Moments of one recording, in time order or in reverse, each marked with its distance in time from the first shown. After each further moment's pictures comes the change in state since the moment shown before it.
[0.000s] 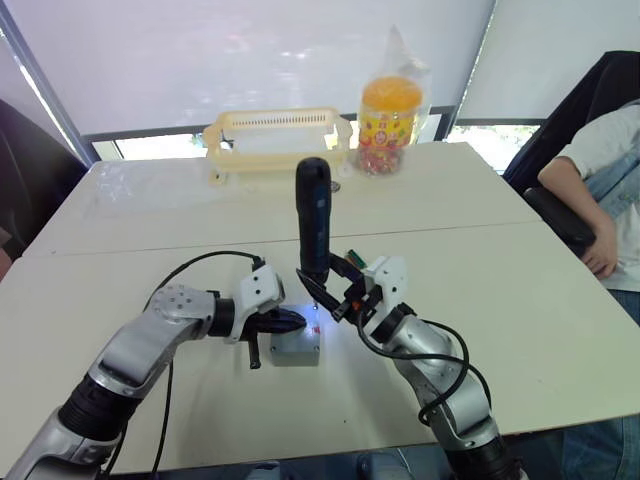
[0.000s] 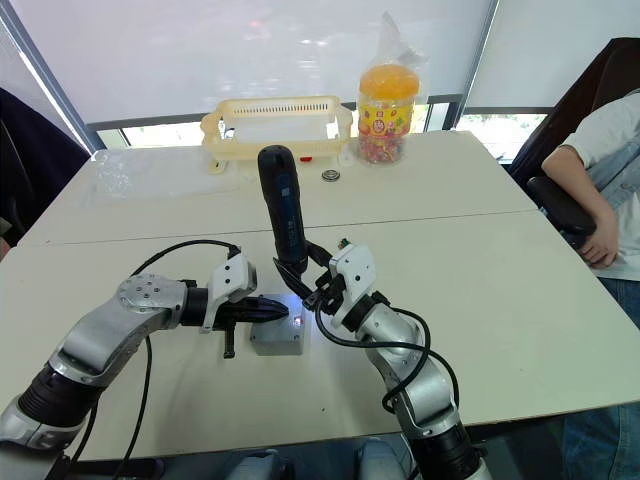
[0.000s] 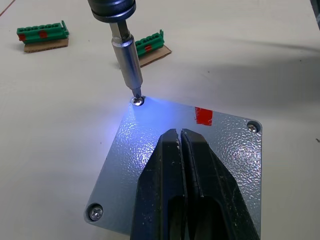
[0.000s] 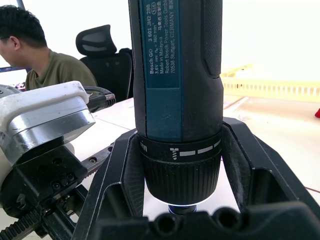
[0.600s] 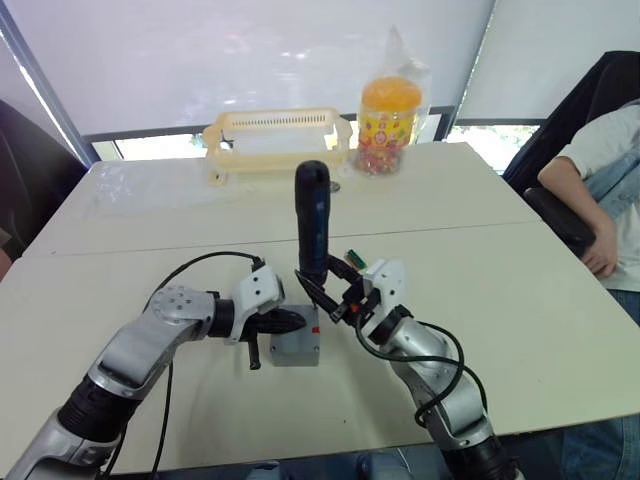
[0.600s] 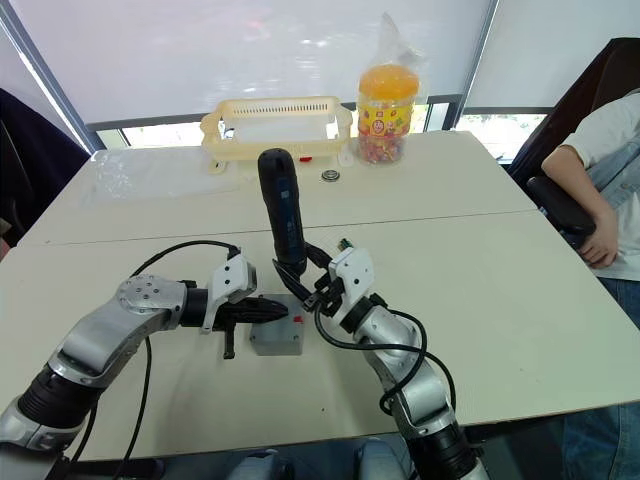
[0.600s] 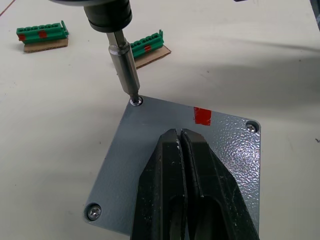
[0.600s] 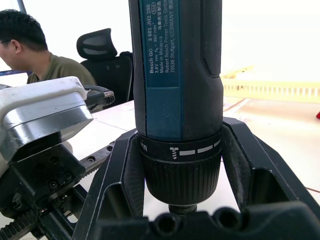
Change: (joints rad) left arm 0.008 0.000 0.003 -0.009 0.000 0.000 0.002; right arm 0.004 0.008 0.014 0.043 -0.006 -0.059 0.007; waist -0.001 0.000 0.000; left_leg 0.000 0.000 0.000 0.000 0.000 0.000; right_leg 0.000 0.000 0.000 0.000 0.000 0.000
